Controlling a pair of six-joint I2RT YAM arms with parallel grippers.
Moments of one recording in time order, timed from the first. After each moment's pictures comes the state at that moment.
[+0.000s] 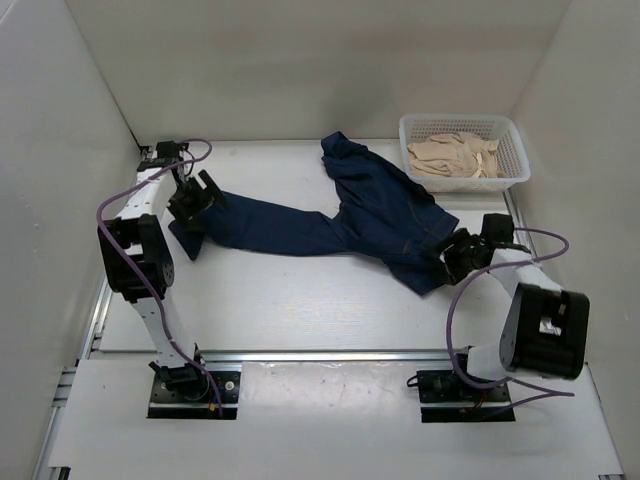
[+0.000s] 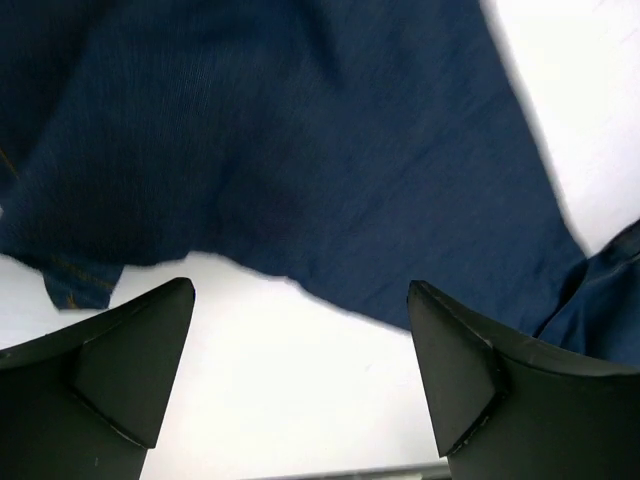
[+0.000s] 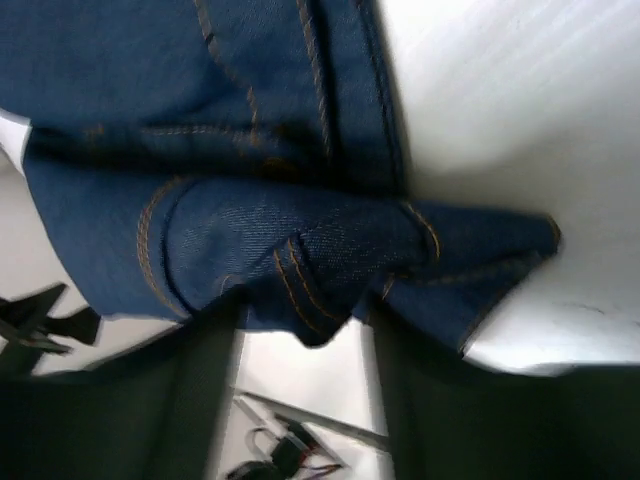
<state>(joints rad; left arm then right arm) 0.11 1.94 1.57 -0.86 0.20 -0.52 -0.16 1.36 0.70 -0.41 -0.48 0.87</state>
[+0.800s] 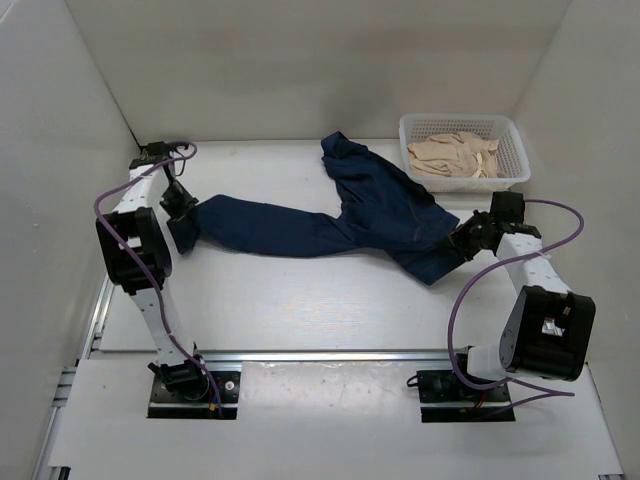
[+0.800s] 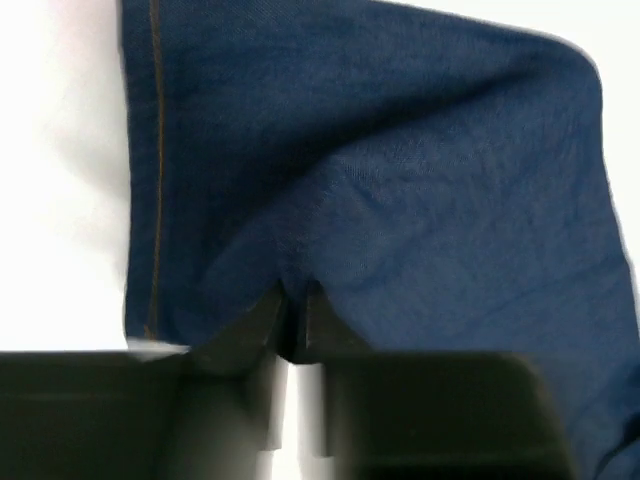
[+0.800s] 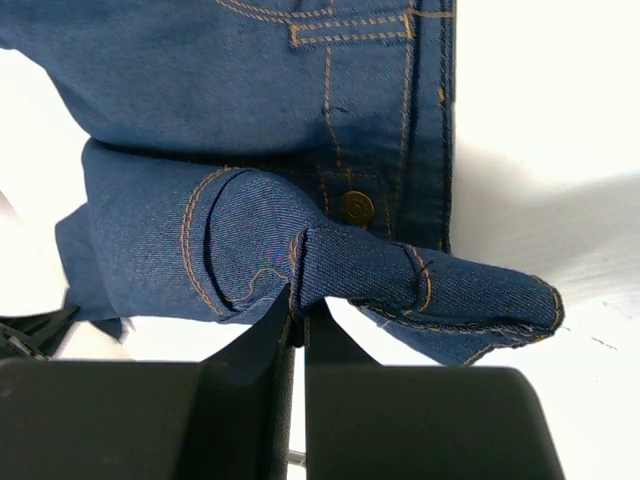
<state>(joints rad) 0.17 2.01 1.65 -0.92 -0.03 -0.56 -0.16 1.38 0.89 -0.50 -0.38 0.75</state>
